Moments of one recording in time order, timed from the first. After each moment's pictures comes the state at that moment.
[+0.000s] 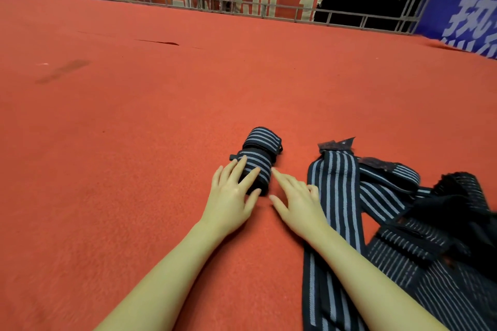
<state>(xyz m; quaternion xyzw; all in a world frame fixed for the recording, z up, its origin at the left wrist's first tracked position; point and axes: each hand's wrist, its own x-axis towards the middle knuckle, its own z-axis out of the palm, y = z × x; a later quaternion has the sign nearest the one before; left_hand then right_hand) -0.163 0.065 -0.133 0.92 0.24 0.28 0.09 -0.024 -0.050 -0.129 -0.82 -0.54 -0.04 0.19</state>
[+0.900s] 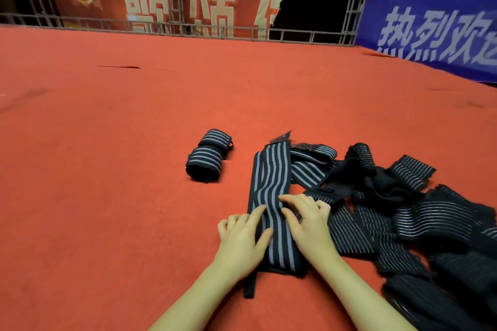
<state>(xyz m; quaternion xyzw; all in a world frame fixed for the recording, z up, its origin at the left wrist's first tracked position) -0.173 -0.115 -0.125 0.94 0.23 0.17 0.20 -0.048 -0.222 -0.113 -0.77 -0.45 -0.17 0.41</state>
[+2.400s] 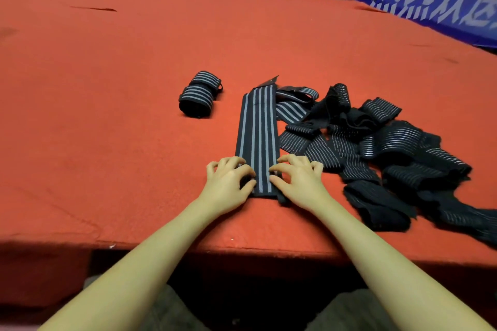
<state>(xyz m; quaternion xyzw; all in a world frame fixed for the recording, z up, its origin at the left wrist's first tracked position) -0.225 -0.149 -0.121 0.95 0.18 0.20 0.18 -0.099 -0.291 -0.104 -0.87 -0.46 -0.04 0.17</state>
